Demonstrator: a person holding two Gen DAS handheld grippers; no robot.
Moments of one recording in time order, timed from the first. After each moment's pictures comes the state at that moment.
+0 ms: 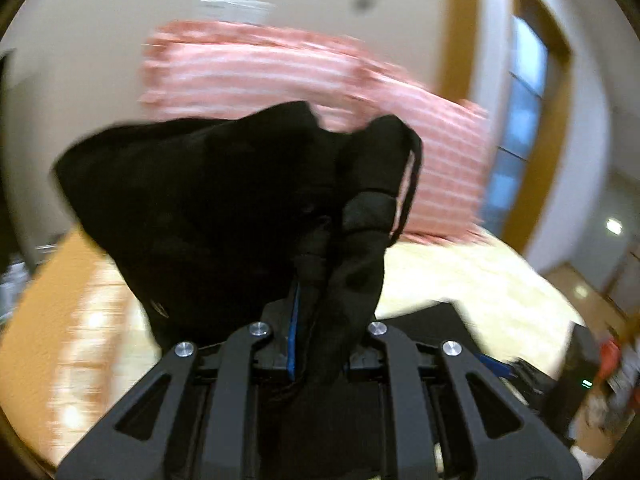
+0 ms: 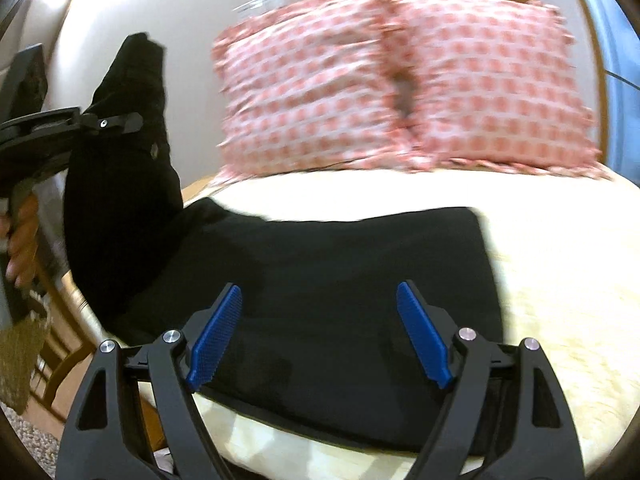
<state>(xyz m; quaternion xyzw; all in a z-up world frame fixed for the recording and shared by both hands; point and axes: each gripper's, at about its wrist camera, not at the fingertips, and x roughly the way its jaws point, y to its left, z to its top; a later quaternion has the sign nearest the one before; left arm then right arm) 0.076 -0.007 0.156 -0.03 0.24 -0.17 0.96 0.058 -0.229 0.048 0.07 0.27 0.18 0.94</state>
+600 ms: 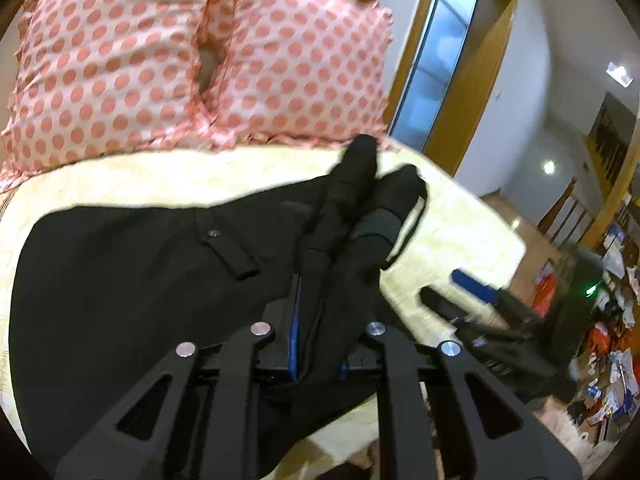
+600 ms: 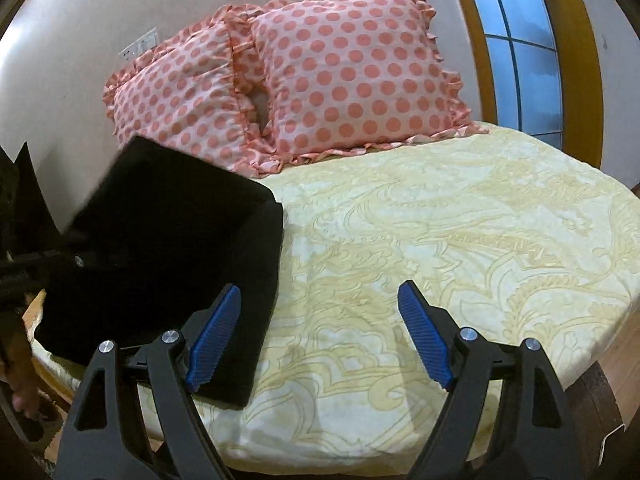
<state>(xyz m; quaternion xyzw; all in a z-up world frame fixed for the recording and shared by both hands) 0.088 -0.142 0.078 -0.01 0.33 -0.30 0.90 0.032 -0.342 0.029 0.13 0.27 0.02 0.95</state>
